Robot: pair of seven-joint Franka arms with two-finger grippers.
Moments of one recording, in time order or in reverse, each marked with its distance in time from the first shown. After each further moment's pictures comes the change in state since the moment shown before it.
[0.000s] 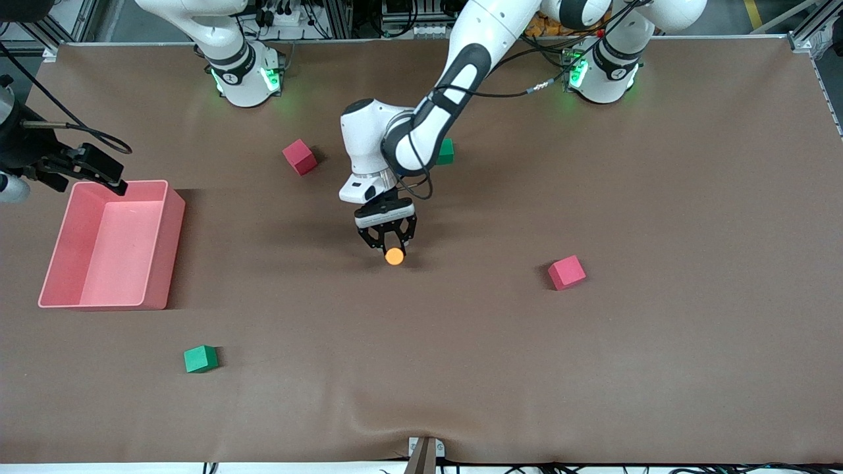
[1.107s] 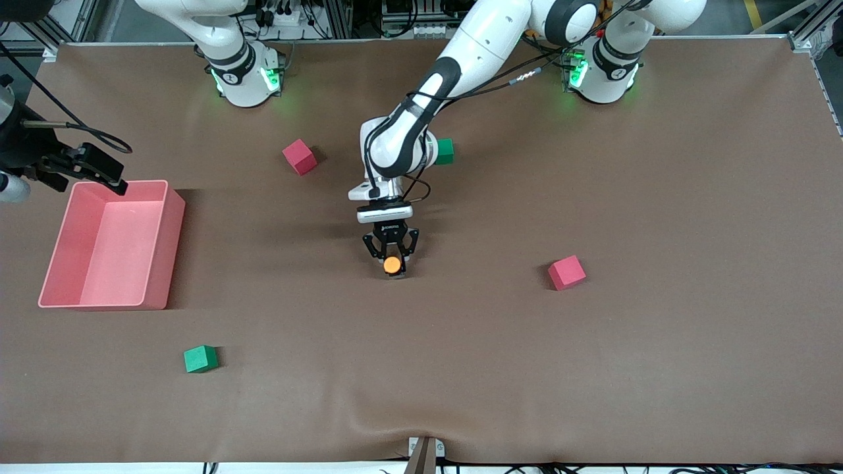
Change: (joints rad) left arm -0.014 0.121 0.002 -0.009 0.505 0.030 -0.333; right arm 0.000 0.000 0.000 0.000 0.000 0.000 -0.002
